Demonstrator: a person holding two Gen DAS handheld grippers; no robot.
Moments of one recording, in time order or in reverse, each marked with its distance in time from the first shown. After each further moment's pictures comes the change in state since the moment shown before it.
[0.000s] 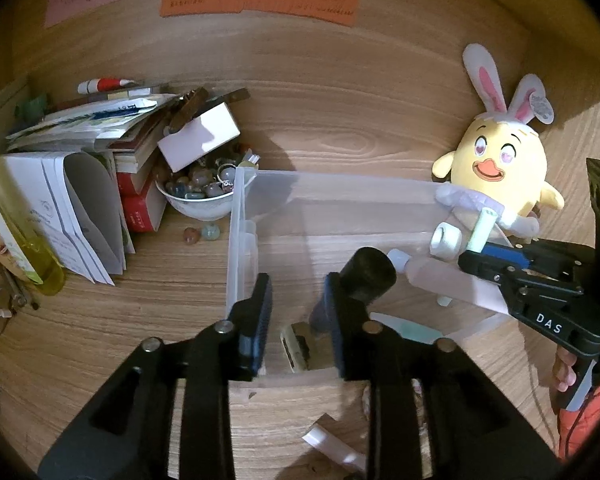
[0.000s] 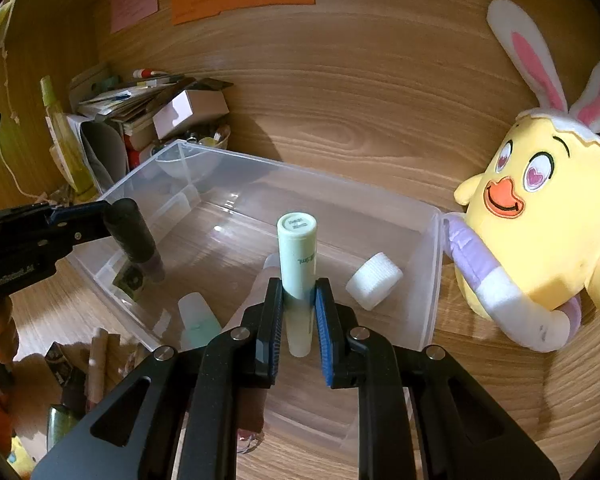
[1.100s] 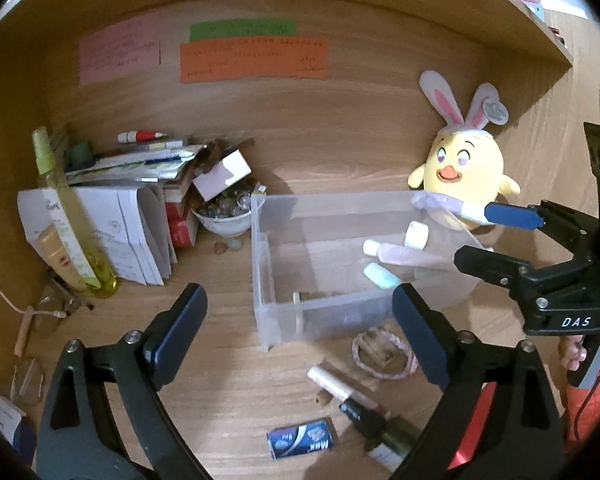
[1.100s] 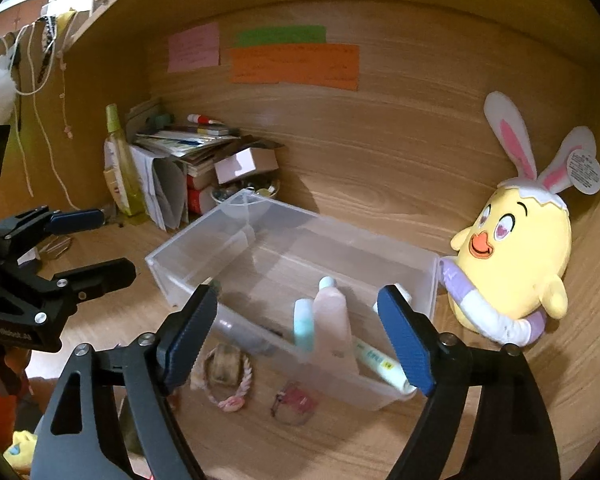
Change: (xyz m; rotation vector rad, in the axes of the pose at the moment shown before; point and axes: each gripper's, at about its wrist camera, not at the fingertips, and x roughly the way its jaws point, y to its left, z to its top) left arm -0.089 -0.013 -0.029 0.086 -0.108 0.037; right arm -0.083 0.046 -0.006 -0.056 -0.164 0.017
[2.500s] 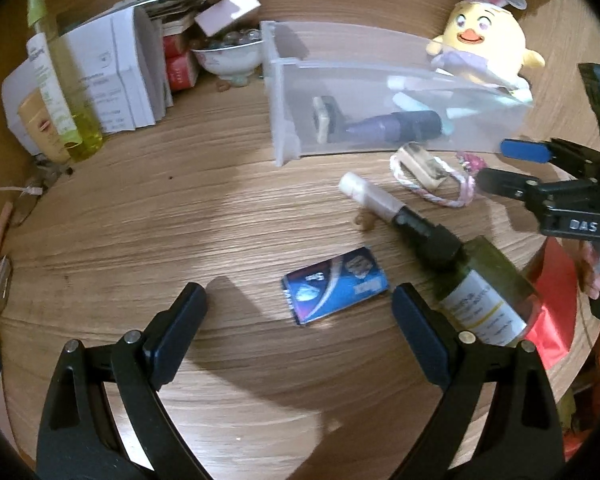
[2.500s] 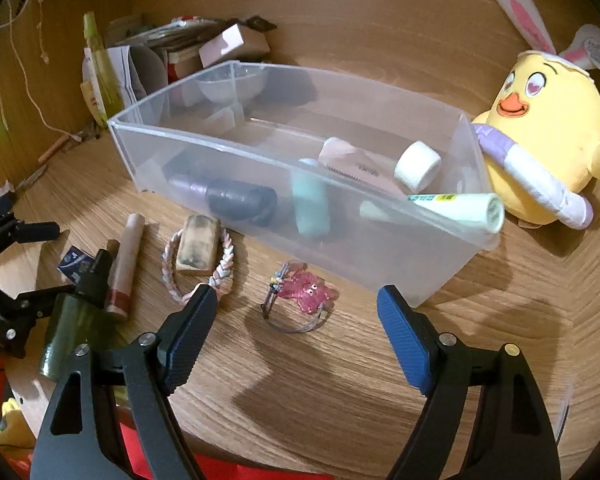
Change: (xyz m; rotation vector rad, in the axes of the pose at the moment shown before) left arm 0.034 0.010 -0.102 0.013 0.334 0.006; right arm 0.058 -0.002 -0.084 0.035 0.241 -0.008
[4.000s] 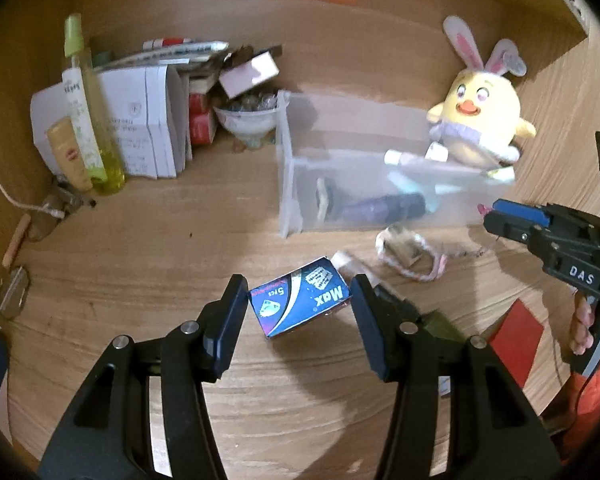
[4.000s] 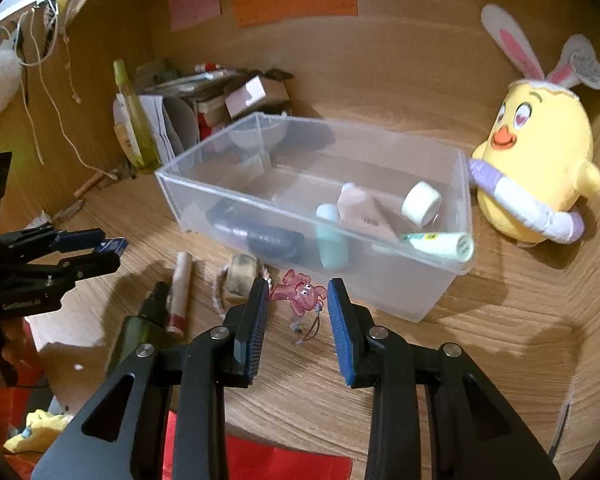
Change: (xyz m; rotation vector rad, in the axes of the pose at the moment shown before) left arm -0.041 0.008 0.023 -0.095 -0.176 -0.007; right arm -0.049 0.002 0.007 0.032 -0.137 0.091
